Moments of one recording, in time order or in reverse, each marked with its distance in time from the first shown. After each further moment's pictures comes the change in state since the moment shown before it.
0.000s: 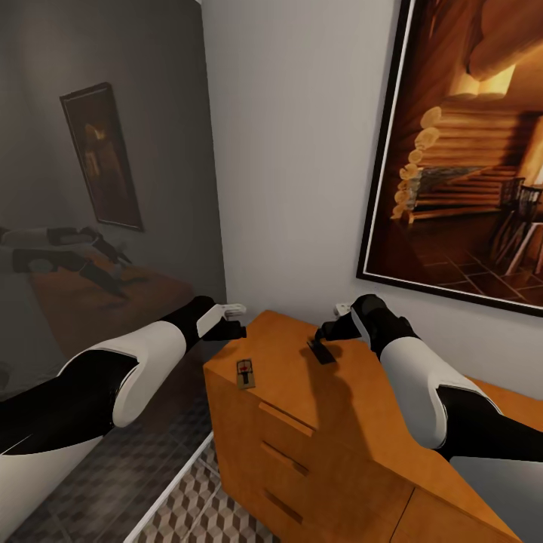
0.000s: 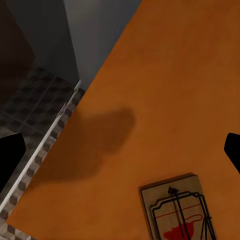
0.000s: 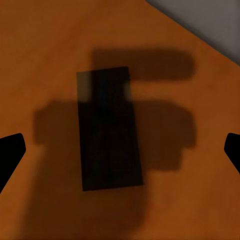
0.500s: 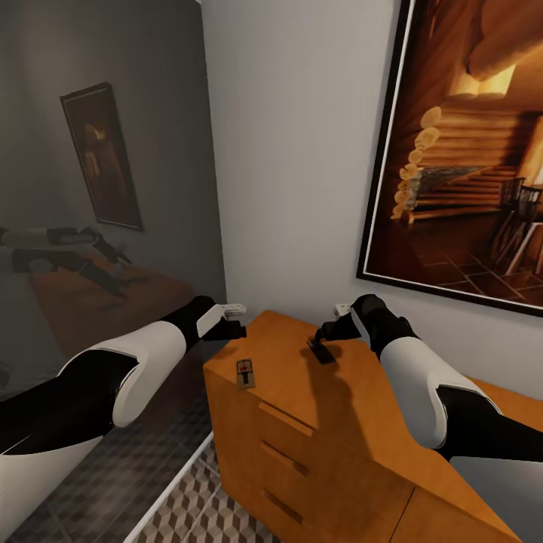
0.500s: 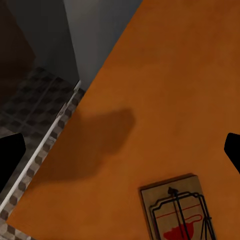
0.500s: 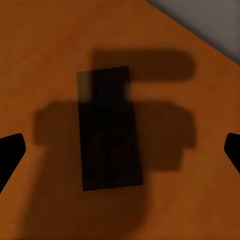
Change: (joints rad) left arm 0.000 0.000 0.000 -0.001 0.000 0.000 0.000; right arm 0.000 0.000 0.001 0.001 0.000 0.000 0.000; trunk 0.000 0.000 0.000
